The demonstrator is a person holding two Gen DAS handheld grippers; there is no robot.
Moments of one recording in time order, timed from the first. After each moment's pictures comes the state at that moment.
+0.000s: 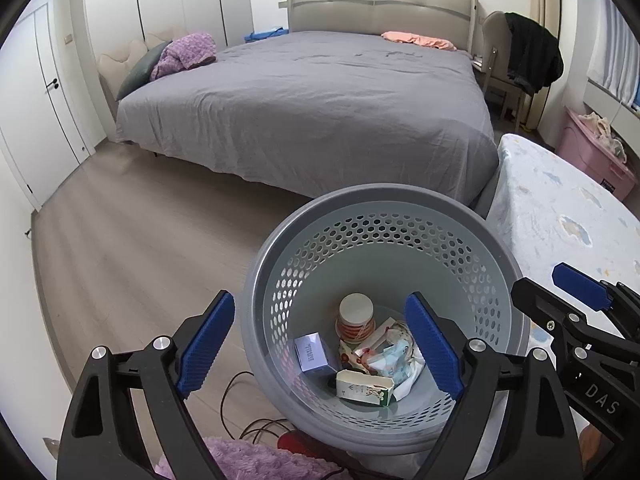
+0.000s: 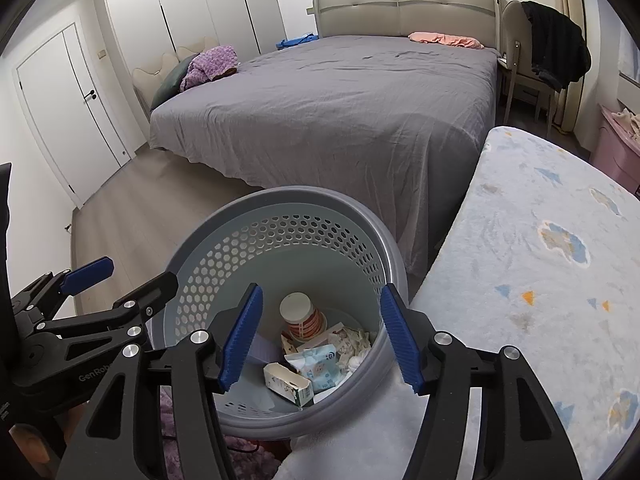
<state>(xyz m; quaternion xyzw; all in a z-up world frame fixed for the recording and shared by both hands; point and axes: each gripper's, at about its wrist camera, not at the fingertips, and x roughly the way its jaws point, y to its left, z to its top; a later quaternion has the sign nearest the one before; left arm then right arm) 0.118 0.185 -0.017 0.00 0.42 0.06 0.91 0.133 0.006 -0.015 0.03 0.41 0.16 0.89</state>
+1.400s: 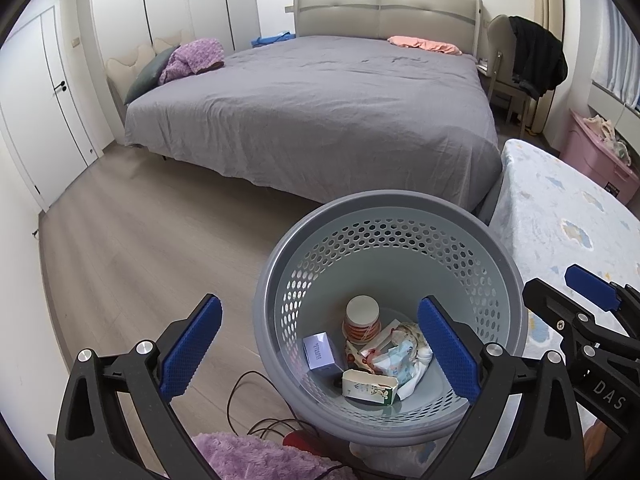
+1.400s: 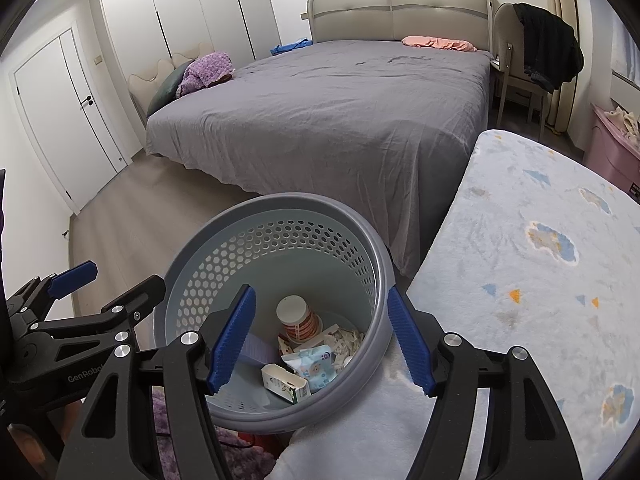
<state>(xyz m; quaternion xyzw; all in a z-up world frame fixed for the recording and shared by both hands) 0.109 0.189 -0.004 0.00 0.41 0.07 0.91 0.124 -0.002 -0.005 0.03 0.41 0.16 0.90</state>
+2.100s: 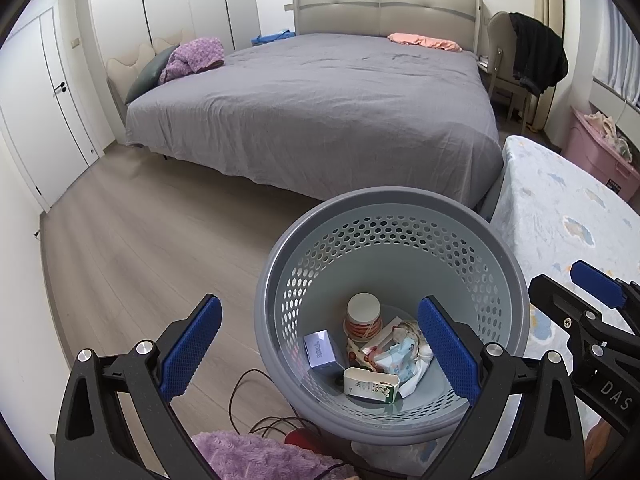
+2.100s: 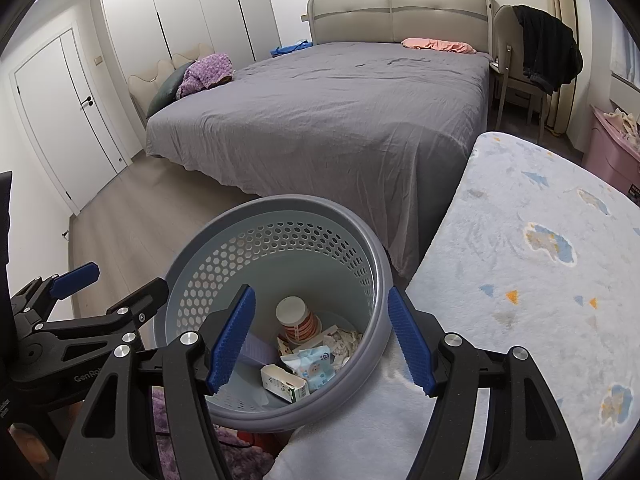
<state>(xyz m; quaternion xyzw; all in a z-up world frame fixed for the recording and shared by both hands) 0.110 0.187 -0.007 0.01 0.42 0.08 0.91 0.123 -0.003 -0.004 0.03 0.40 0.15 0.90</state>
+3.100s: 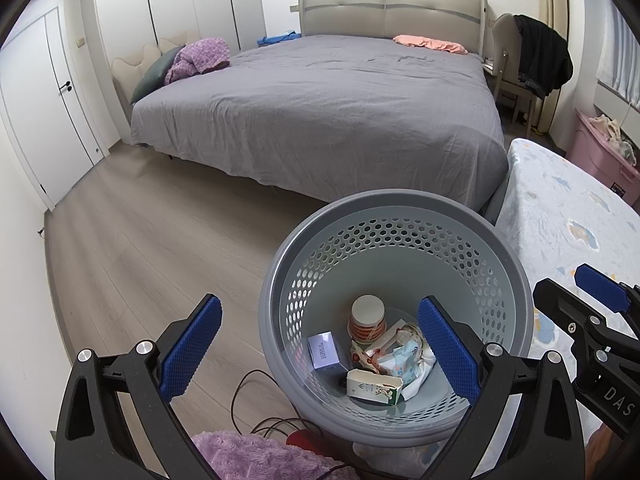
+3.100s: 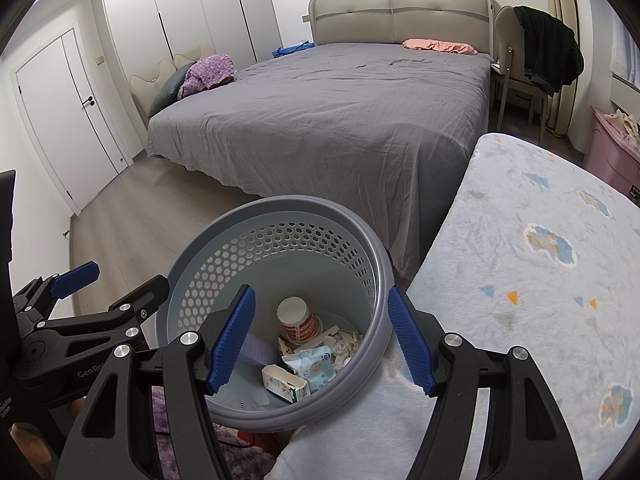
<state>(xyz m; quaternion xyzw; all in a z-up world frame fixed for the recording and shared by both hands) 0.110 0.187 -0.008 0.01 0.41 0.09 0.91 0.122 -0.002 -0.003 0.03 0.40 0.15 0.90</state>
